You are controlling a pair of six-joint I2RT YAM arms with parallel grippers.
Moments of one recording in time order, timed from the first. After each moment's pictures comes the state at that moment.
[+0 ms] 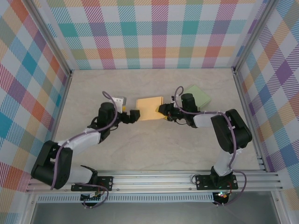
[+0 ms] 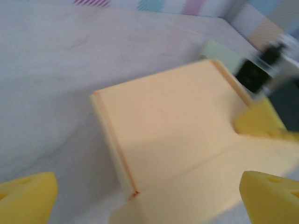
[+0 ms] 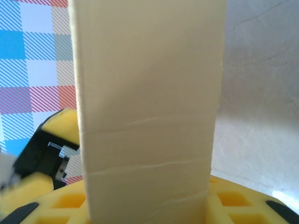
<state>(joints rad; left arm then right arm) -0.43 1.28 0.53 0.36 0.25 -0.21 0.41 1.77 0.82 0.42 -0.78 1.04</state>
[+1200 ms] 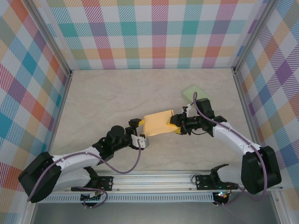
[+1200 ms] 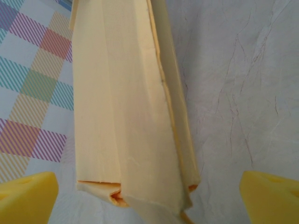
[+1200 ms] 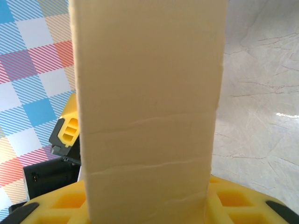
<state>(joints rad) -0.79 1.13 0.33 0.45 0.12 0.97 0.35 1.25 0.73 -0.31 -0.92 0.99</state>
